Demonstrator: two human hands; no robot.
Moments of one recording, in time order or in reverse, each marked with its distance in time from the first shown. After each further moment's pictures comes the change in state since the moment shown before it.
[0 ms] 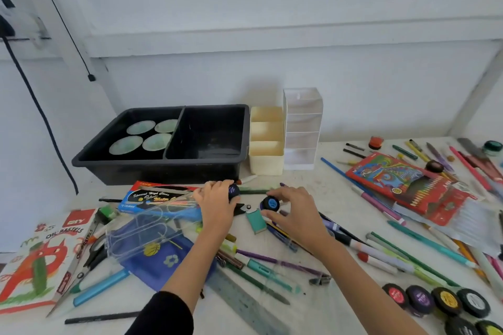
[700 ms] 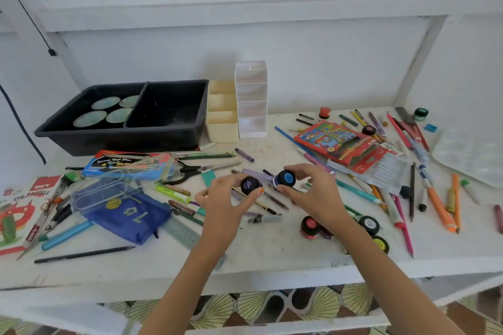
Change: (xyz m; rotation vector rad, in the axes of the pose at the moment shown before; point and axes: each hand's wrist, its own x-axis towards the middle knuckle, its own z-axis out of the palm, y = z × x) left_hand -0.144 0.118 -0.045 -0.571 0.014 0.126; right_hand -0.104 0.048 -0.117 0.095 0.123 0.071
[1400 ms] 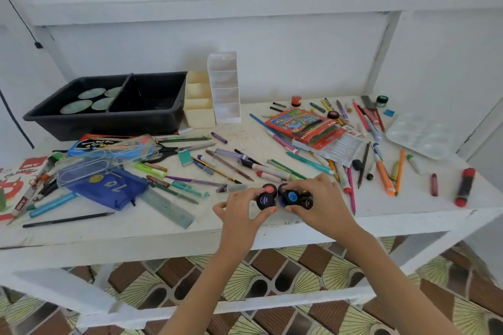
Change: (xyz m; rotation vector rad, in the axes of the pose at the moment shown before) left_hand -0.097 0.058 0.064 0.072 -0.127 -0.011; right_hand -0.093 0.046 -0.067 -0.294 -0.102 -0.095
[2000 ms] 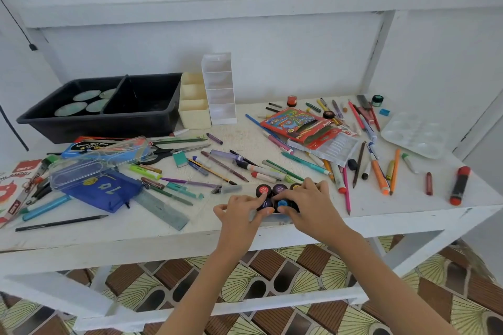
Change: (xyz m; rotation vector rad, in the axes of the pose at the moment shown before) left_hand 0.005 0.004 0.007 0.243 -0.205 -0.020; right_hand -0.002 0.010 0.015 -0.268 -0.033 -0.166
